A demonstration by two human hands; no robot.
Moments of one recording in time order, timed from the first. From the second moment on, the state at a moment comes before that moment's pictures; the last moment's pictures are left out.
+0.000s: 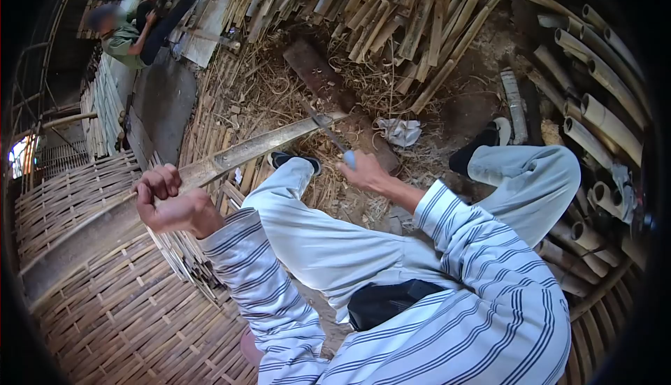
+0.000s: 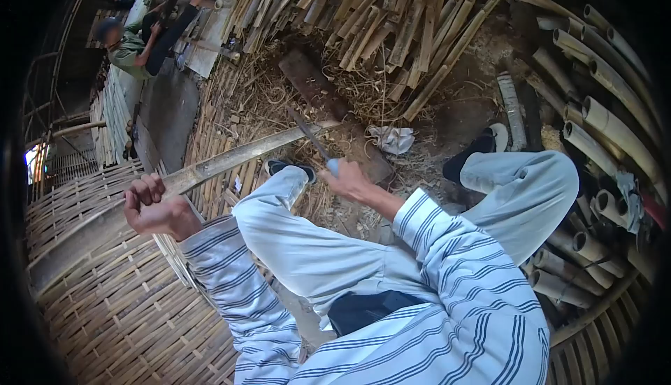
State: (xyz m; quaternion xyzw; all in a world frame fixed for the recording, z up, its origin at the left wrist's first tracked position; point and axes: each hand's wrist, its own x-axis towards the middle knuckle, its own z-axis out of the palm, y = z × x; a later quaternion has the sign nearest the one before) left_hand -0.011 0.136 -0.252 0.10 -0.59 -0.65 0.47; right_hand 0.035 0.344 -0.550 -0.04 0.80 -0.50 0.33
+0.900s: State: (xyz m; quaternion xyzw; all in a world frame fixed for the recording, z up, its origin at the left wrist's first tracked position) left_hand -0.025 0.154 -0.248 0.13 -0.58 -0.64 0.49; right_hand 0.065 0.326 -0.471 -0.12 0.79 -0.60 0.11
